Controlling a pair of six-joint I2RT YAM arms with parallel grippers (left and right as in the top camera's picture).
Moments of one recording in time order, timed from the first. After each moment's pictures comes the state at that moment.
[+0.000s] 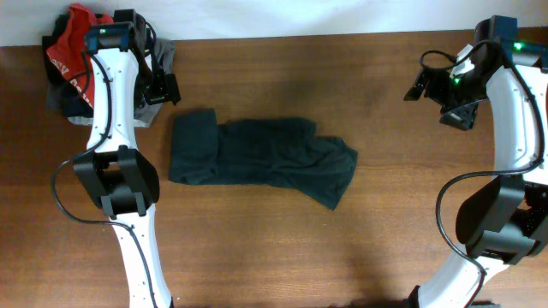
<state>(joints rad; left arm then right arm) 0.05 2.51 2.59 -1.56 -0.06 -0.18 -0.24 1.99 1.94 -1.31 -0.28 0.29</state>
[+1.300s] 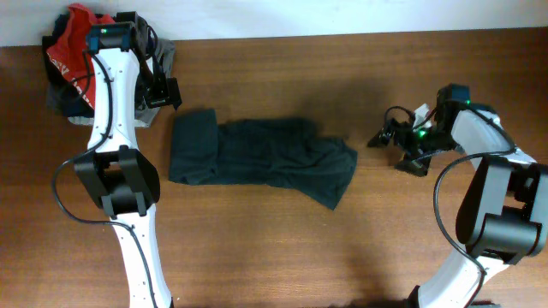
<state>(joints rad) 0.05 2.51 2.59 -1.61 -0.06 -0.18 -0.24 1.99 1.32 -0.87 -0.60 0.24</state>
